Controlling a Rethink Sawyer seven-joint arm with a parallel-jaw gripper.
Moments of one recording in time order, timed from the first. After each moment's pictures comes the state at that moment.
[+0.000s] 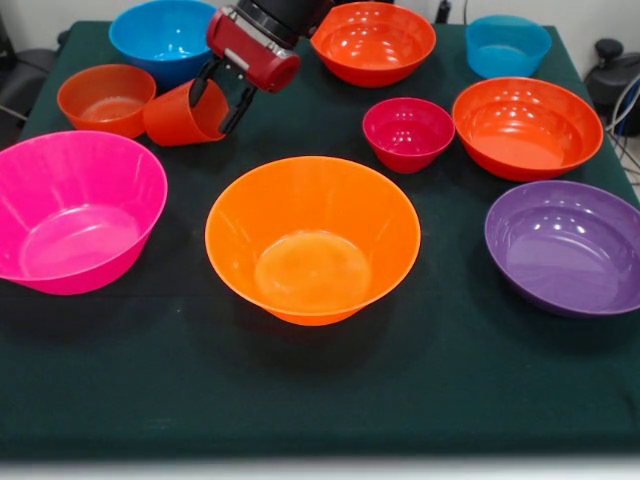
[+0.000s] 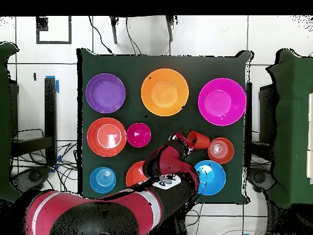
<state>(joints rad) 0.14 -0.16 -0.60 1.79 0.18 -0.39 2.32</state>
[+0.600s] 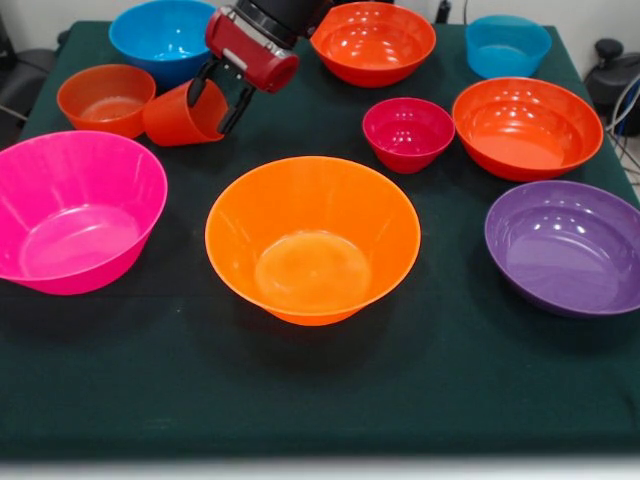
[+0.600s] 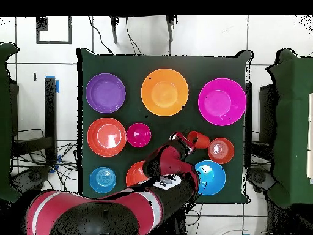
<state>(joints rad) 0.14 -0.16 -0.60 1.79 0.19 -0.39 2.32</state>
